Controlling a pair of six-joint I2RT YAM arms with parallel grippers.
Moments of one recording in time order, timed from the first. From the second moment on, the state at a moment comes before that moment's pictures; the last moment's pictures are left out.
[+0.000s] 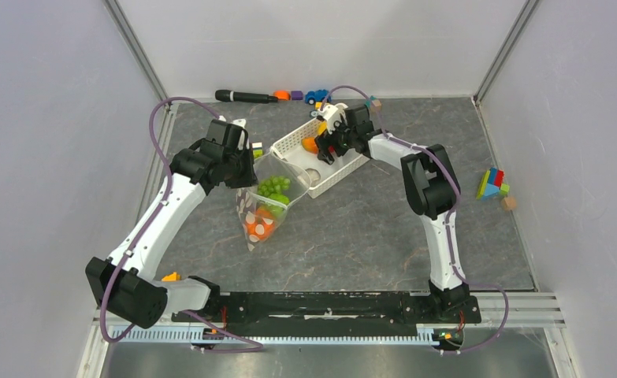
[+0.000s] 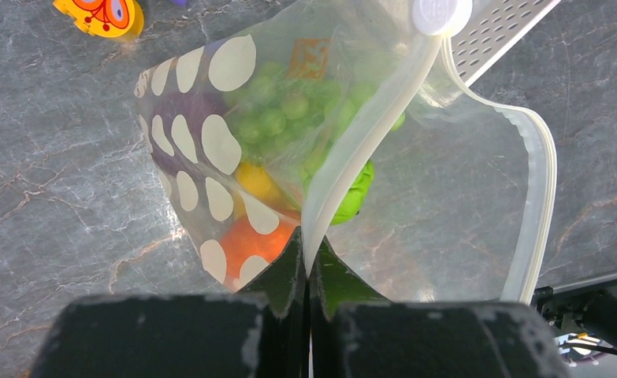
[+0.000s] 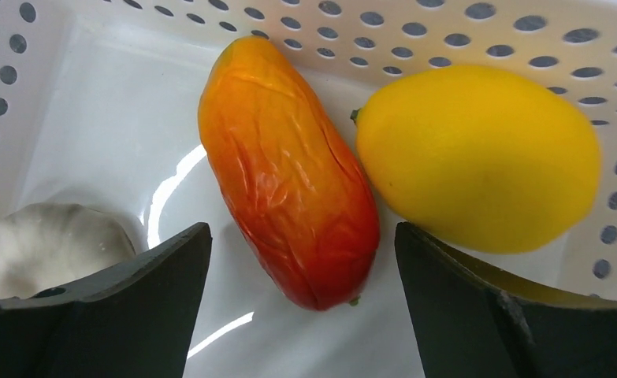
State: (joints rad) left arm -0.38 1.27 1.28 -0.92 0.02 -0.41; right arm 0.41 2.27 1.66 -0.07 -0.40 -0.33
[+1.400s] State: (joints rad) left arm -0.38 1.27 1.28 -0.92 0.00 -0.41; right arm 0.42 1.84 1.41 -0.04 -0.44 -0.24
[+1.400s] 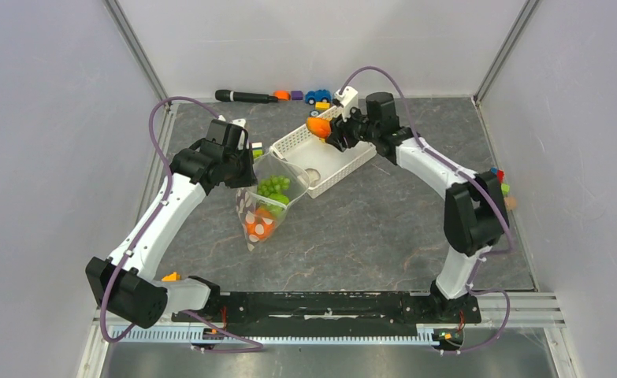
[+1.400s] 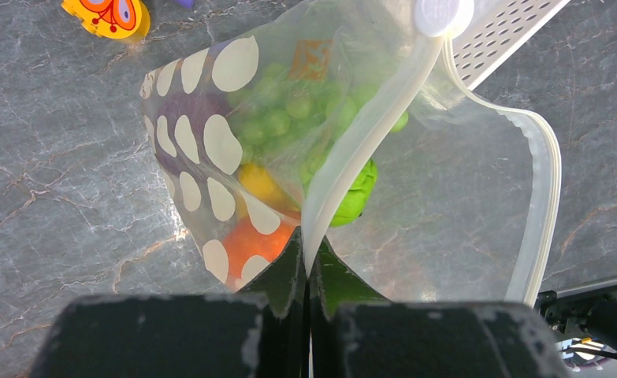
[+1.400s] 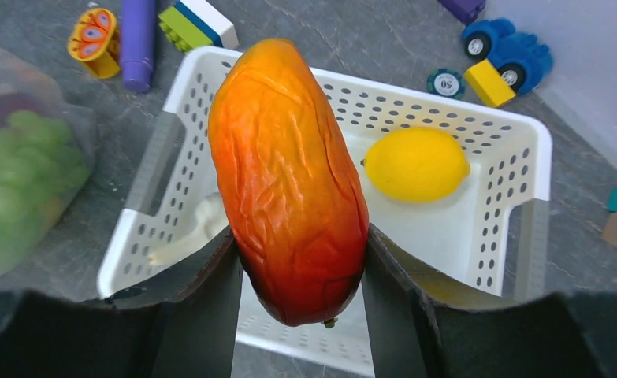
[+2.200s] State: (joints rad) left arm -0.38 1.27 1.28 -0.92 0.01 -0.41; right arm 0.85 1.70 1.58 -0.52 -0.18 -0.40
